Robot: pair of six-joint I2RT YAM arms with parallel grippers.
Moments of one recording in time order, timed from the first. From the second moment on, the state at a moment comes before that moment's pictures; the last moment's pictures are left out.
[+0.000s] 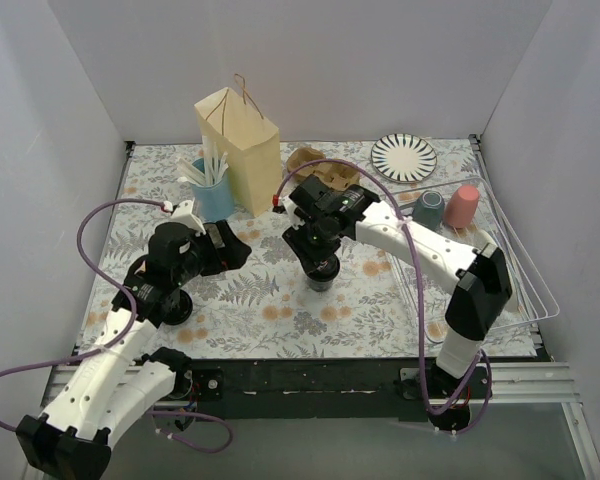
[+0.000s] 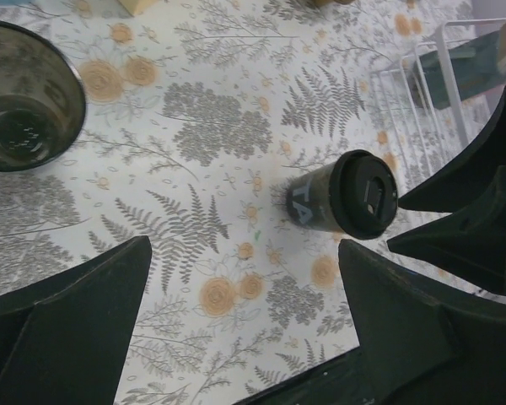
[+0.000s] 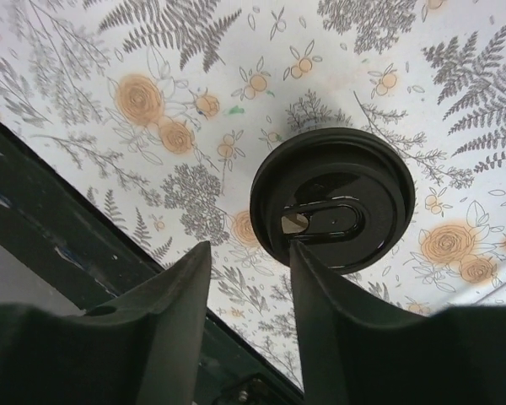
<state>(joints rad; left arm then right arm) -0.38 0.75 0.76 -0.49 0.05 -0.54 0.90 1.76 1.63 -1.04 -0.12 0.06</state>
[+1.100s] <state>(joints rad) -0.63 1.36 0.74 0.05 0.35 -0.83 0.50 1.69 1.26 -0.68 -0.63 -0.05</state>
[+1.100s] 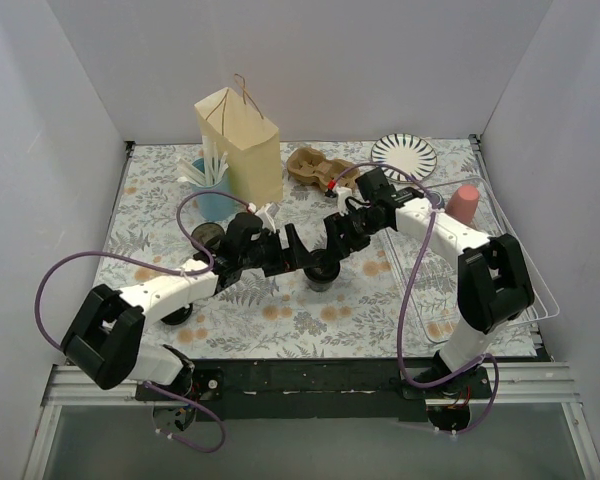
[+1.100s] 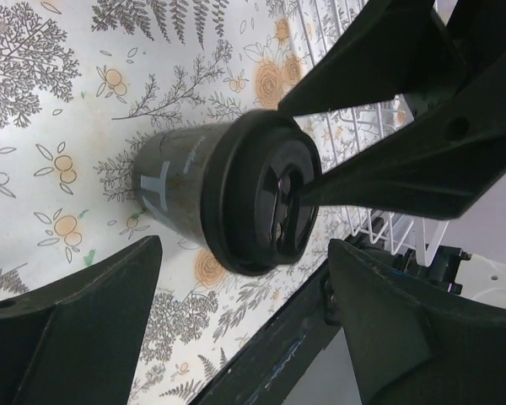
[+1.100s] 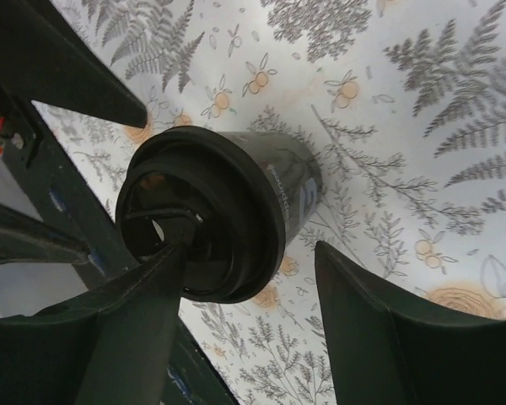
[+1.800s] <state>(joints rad) -0.67 1.44 0.69 0.19 0.27 -0.85 0.48 1.67 1.13 -0.47 -0.74 0.05</state>
